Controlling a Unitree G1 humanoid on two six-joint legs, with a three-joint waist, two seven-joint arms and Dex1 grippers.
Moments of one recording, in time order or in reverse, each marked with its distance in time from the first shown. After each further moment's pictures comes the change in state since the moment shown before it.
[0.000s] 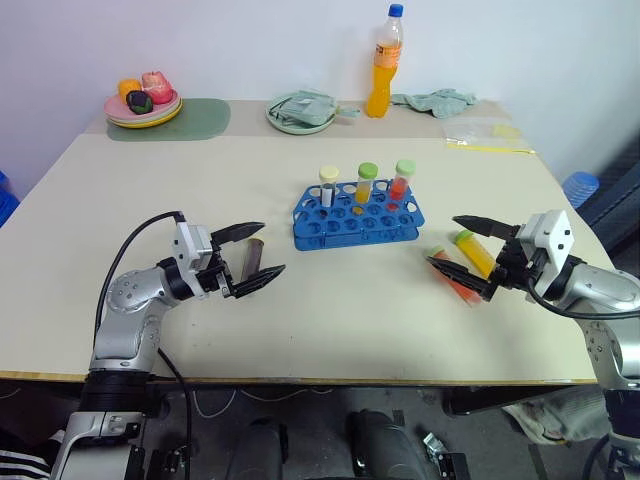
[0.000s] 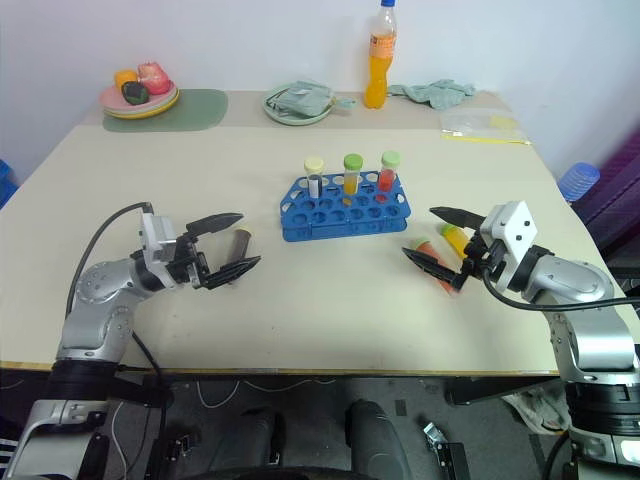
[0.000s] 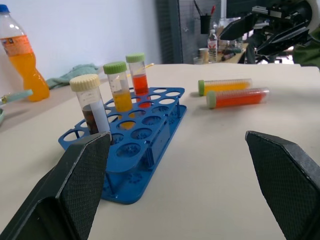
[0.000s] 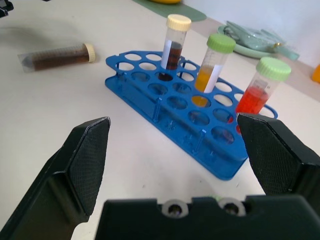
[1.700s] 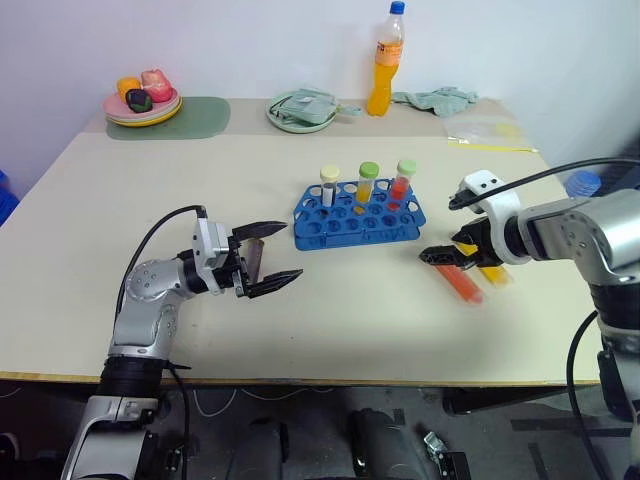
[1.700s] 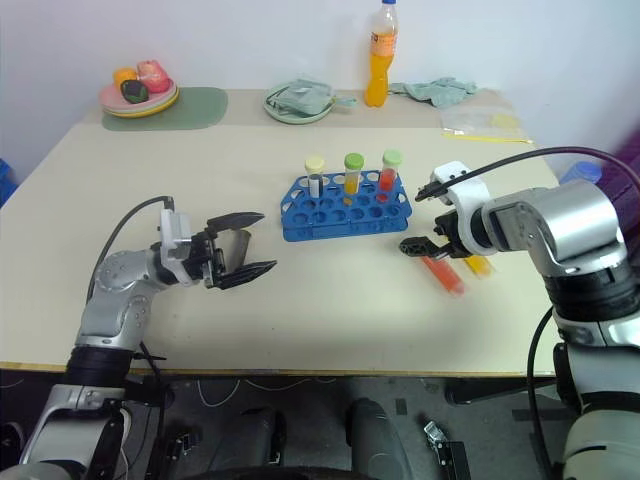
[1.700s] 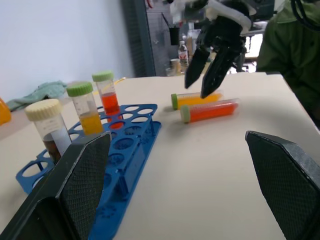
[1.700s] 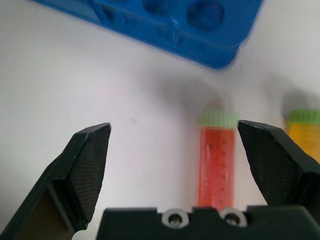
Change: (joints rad) left arm -0.018 -0.043 -0.049 -0.026 0.002 -0.007 -0.057; right arm -0.685 -0.160 0.458 0.095 0.071 1.315 -0.320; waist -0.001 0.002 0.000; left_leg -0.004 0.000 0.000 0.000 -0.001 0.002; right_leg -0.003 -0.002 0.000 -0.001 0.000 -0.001
